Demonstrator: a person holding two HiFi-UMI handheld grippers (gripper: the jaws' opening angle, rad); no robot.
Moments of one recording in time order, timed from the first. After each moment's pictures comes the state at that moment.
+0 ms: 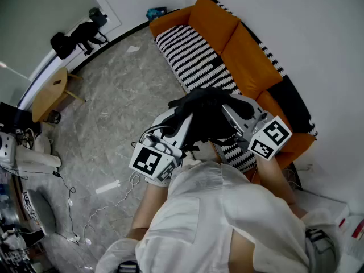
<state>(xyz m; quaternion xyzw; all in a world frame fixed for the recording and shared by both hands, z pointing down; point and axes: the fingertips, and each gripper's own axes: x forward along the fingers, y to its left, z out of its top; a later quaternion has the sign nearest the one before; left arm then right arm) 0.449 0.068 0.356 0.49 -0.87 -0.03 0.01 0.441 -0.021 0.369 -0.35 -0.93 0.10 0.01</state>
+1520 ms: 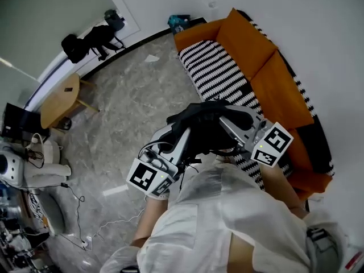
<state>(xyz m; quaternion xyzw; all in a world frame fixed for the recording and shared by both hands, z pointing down) 0.229 0.191 0.343 0.46 -0.88 -0.07 0.02 0.208 0.105 0.359 -0.44 -0.89 0.11 0.03</state>
